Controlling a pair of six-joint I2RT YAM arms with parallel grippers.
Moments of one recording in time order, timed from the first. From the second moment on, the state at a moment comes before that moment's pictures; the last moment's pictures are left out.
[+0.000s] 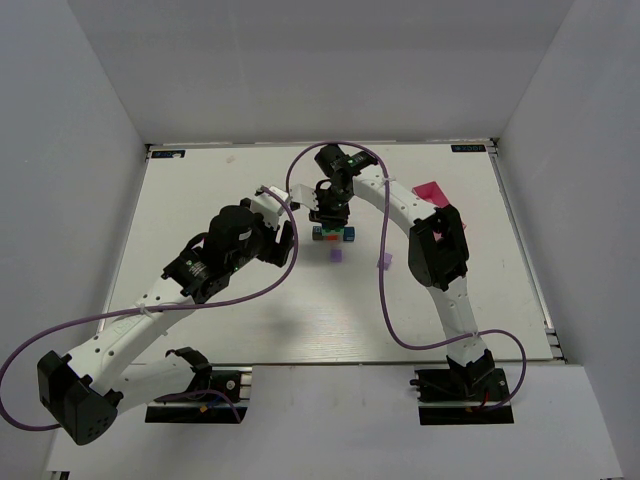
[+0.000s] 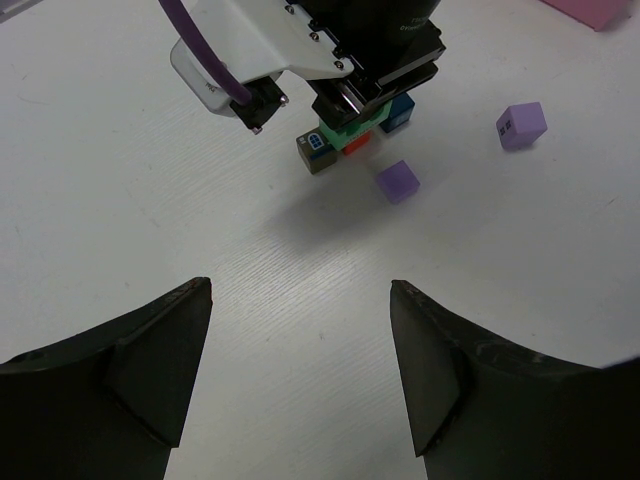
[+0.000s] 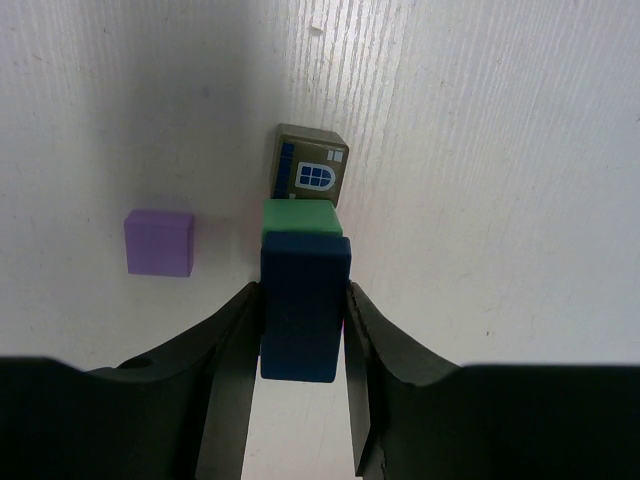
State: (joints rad) left arm -0.68 1.02 0.92 -0.34 -0.11 0.00; right arm 0.64 2.27 2.08 -1.06 -0.31 -1.08
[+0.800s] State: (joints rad) left arm -0.68 1.02 0.92 -0.34 -0.11 0.00; right arm 0.65 2.27 2.06 -1.04 -0.31 -1.07
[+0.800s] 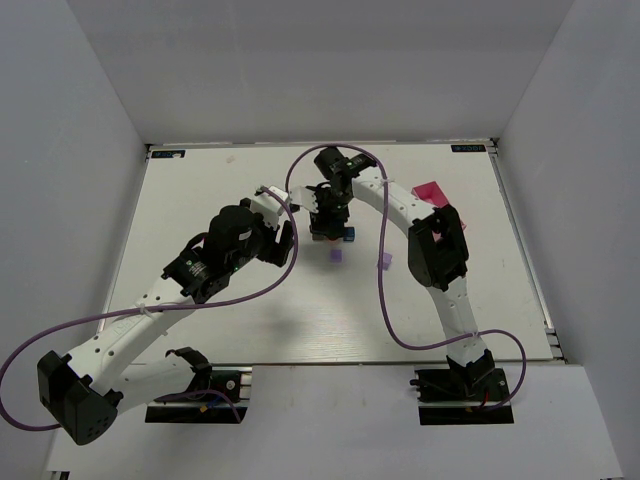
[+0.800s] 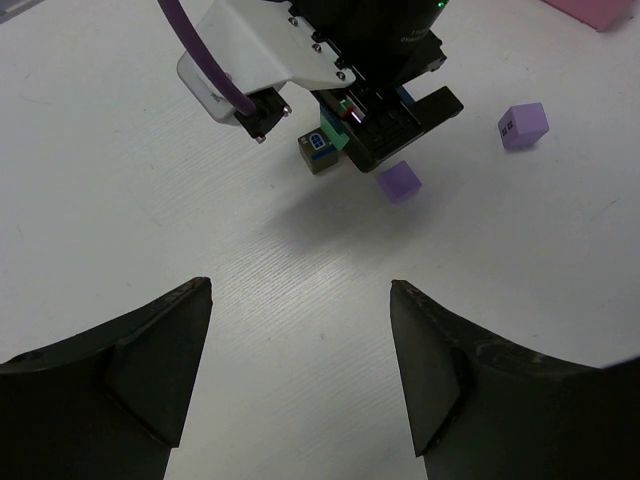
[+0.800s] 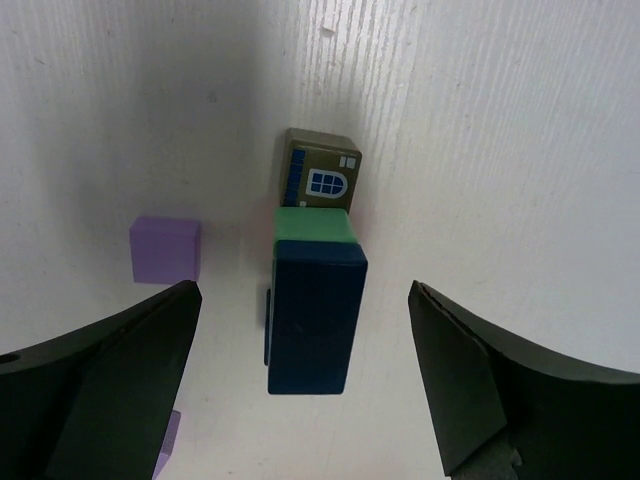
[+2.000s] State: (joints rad) left arm -0.74 1.40 1.00 -0.33 -0.05 -0.19; right arm 0.53 1.31 1.07 -0.44 -0.10 -0.31
